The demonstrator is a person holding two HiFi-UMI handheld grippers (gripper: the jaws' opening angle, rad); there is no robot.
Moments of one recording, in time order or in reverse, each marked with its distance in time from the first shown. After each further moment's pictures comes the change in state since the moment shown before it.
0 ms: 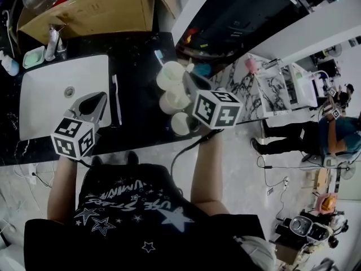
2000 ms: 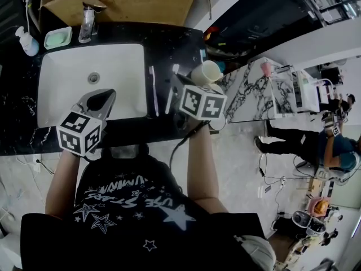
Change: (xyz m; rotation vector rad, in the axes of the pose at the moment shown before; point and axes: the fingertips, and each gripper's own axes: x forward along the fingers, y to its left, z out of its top) left arm -0.071 0.073 -0.033 -0.033 0.054 -0.053; right arm 0.087 0.136 -0.060 0.137 0.161 0.047
